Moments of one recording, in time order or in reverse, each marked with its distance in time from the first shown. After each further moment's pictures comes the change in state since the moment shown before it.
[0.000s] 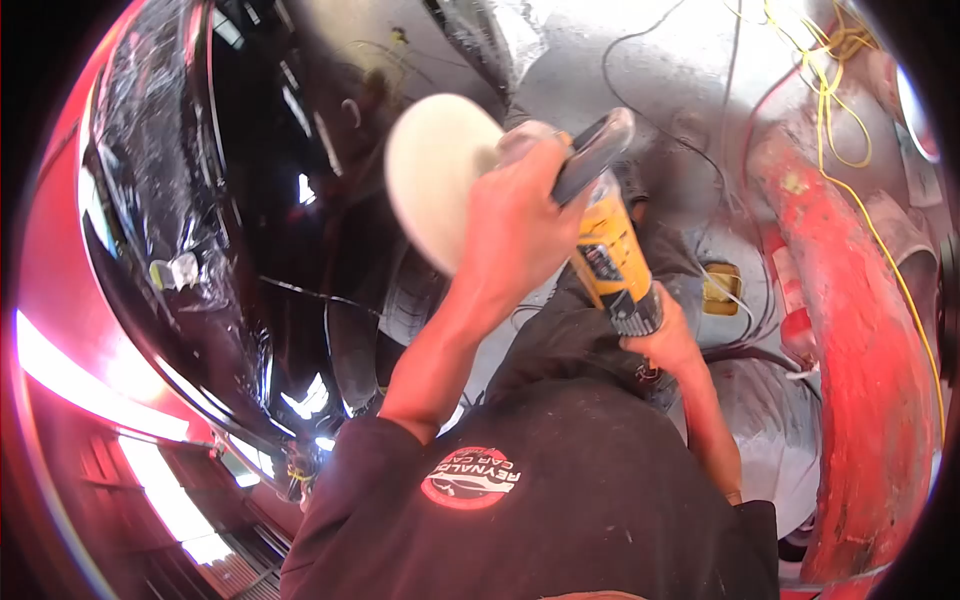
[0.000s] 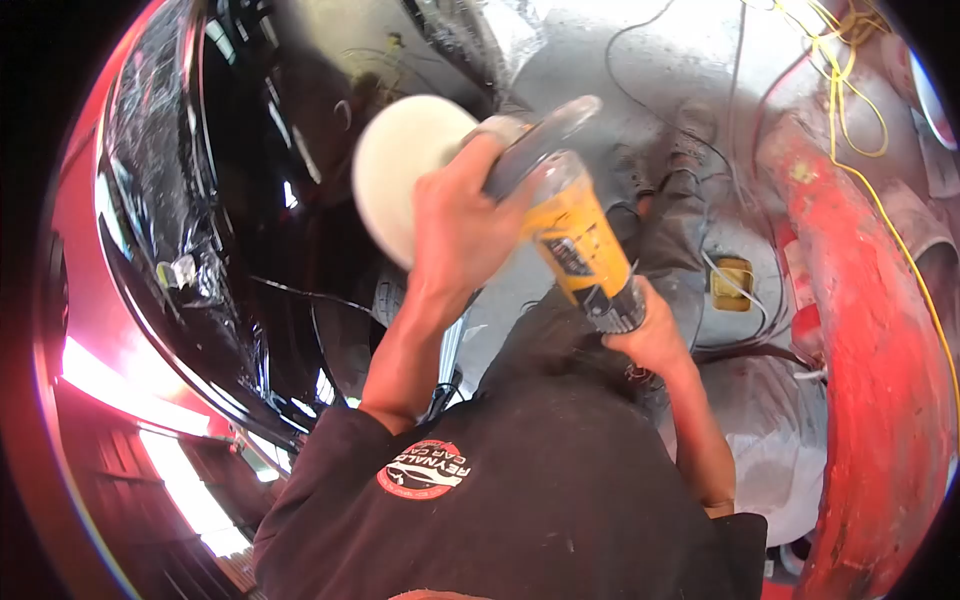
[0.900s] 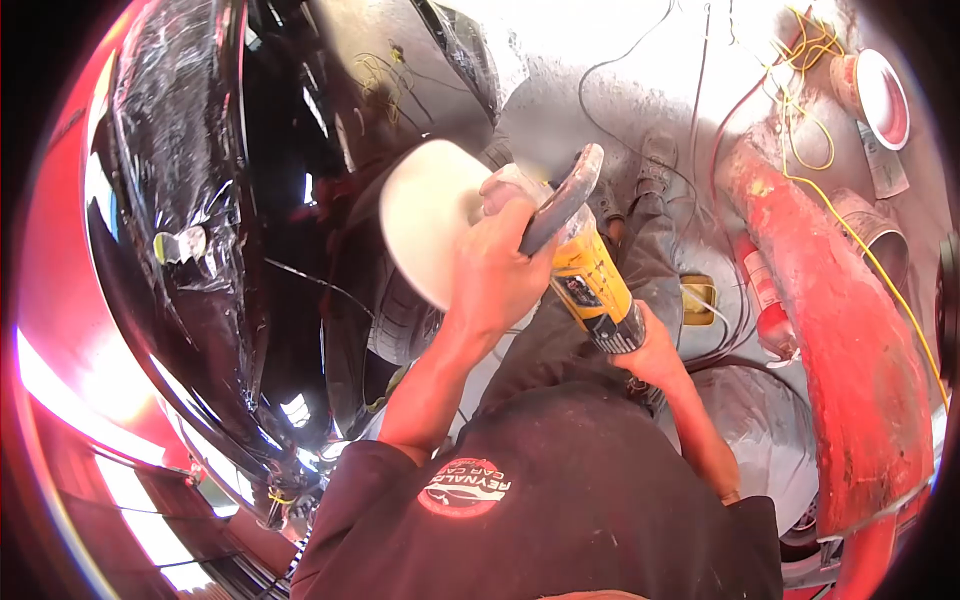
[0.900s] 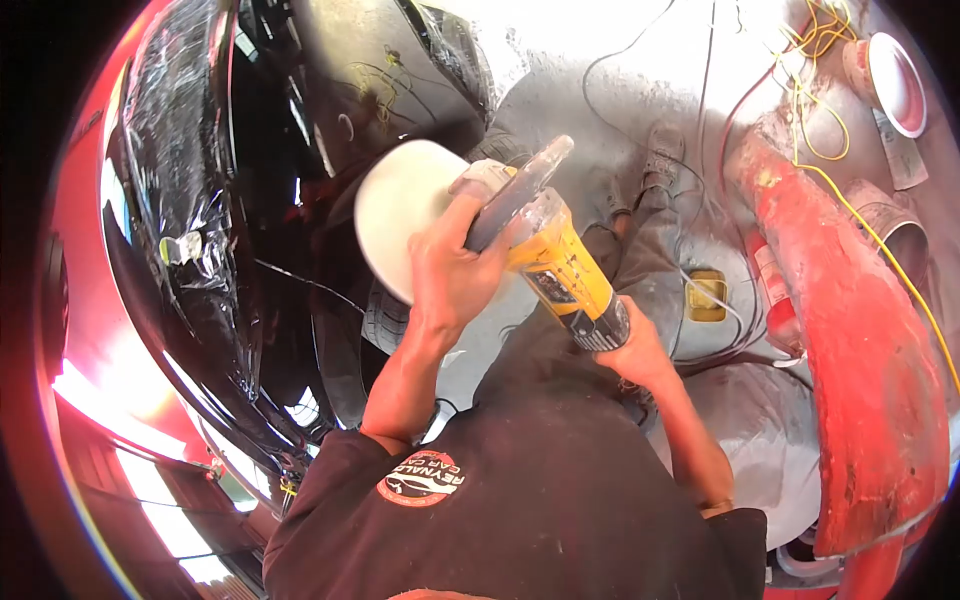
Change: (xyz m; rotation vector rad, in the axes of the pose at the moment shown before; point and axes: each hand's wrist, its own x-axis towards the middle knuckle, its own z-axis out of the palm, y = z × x) left_hand -0.060 -0.005 -0.015 -0.047 0.080 0.016; right_hand -0.039 -0.002 0.010 -0.137 0.049 0.001
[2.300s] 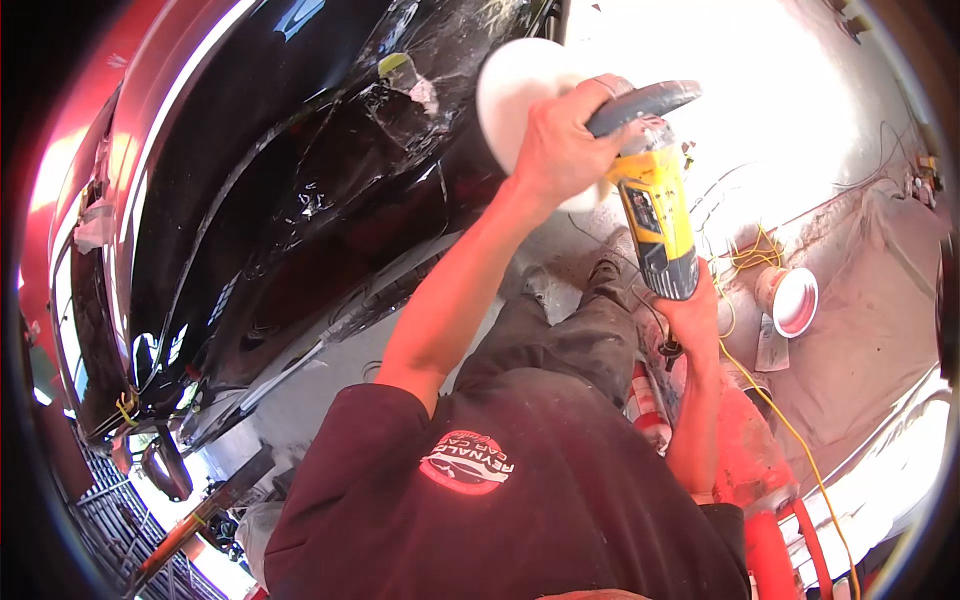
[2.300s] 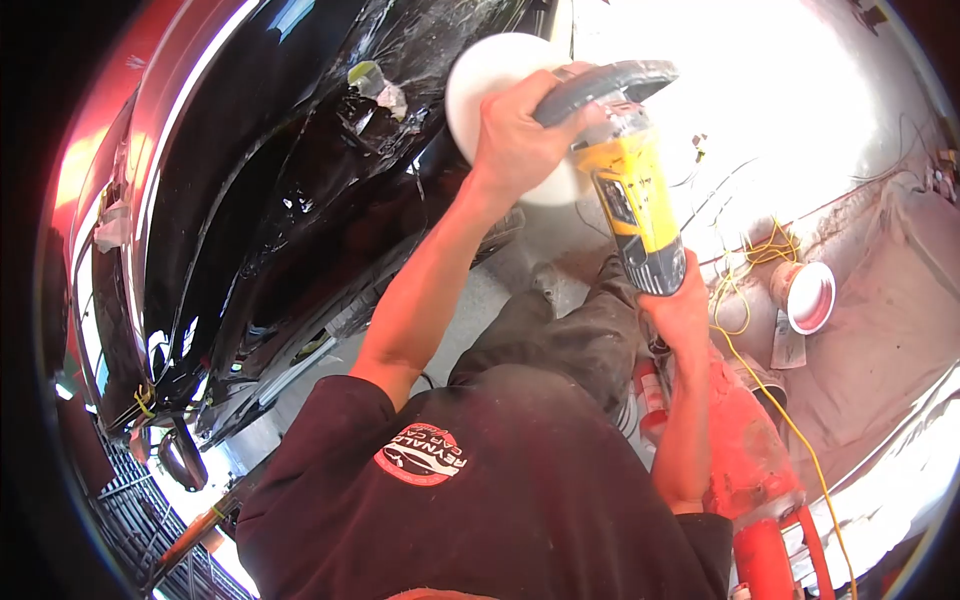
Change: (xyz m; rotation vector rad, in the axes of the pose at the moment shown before) left_hand 0.081 0.013 -0.172 -0.572 0.651 0.259; right_hand 0.017 -0.279 -0.032 -0.597 0.308 -0.436
